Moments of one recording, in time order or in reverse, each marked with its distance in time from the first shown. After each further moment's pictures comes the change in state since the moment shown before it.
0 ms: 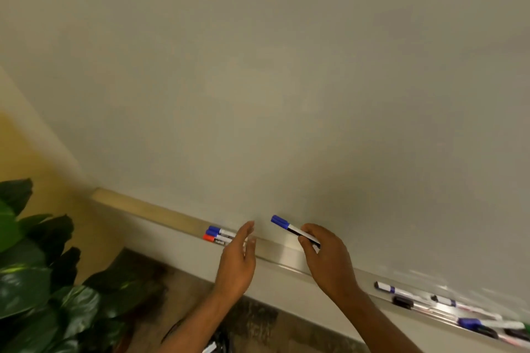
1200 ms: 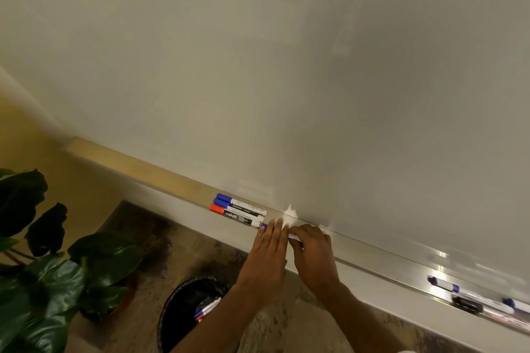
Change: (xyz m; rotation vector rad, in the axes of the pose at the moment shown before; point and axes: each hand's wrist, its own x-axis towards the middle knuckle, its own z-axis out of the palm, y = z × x) left_hand 0.057 -0.171 0.073 1.007 -0.479 0.250; right_hand 0.027 0.121 0.192 -0.313 -0.253 0.018
